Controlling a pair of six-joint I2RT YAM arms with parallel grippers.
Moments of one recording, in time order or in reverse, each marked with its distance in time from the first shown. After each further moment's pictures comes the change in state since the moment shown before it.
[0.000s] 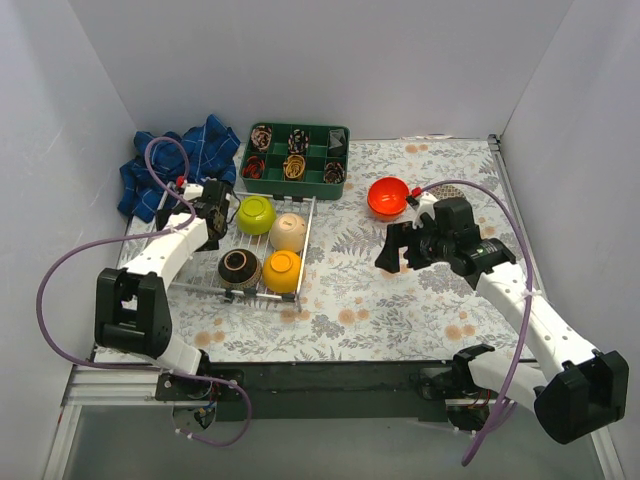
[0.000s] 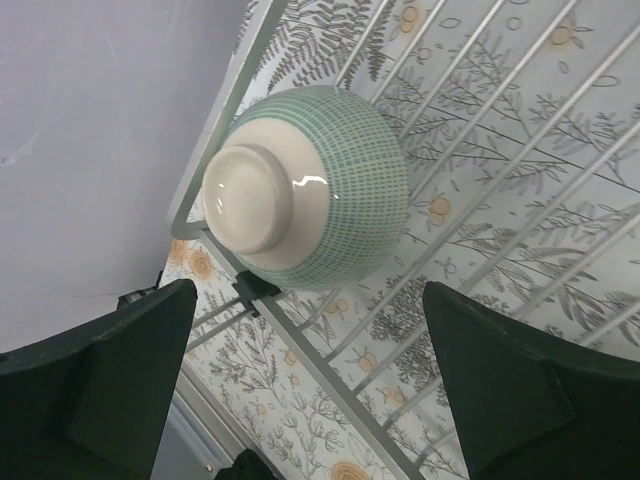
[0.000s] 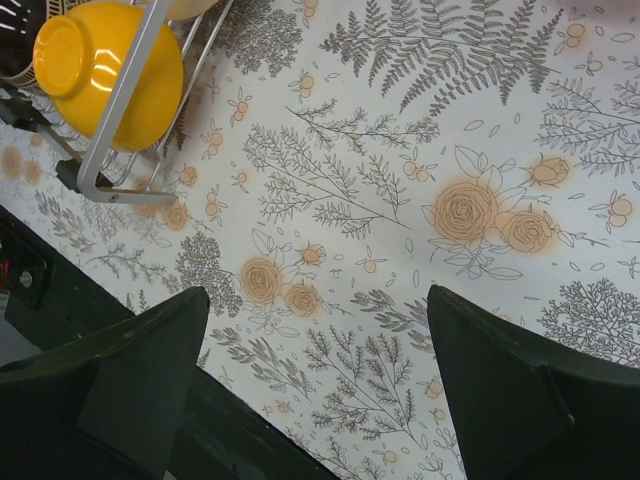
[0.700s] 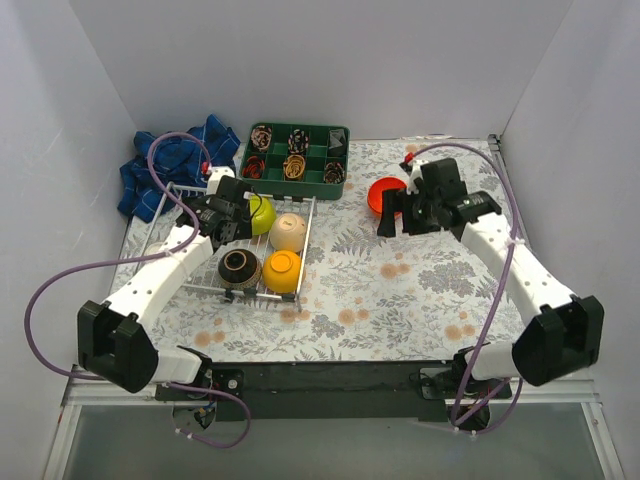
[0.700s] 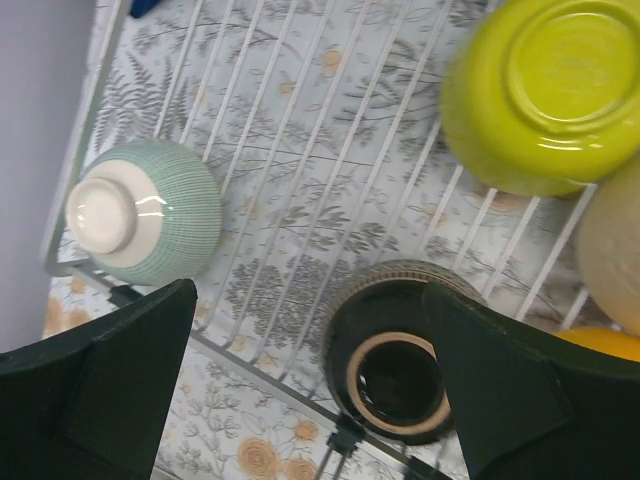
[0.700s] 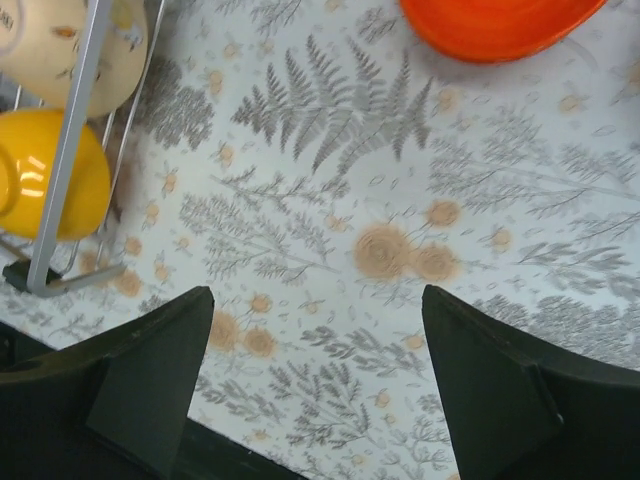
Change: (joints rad) left arm -0.219 -0.174 0.068 0.040 0.222 -0.015; right arm -0.037 0.329 0.404 -0.192 0.177 -0.028
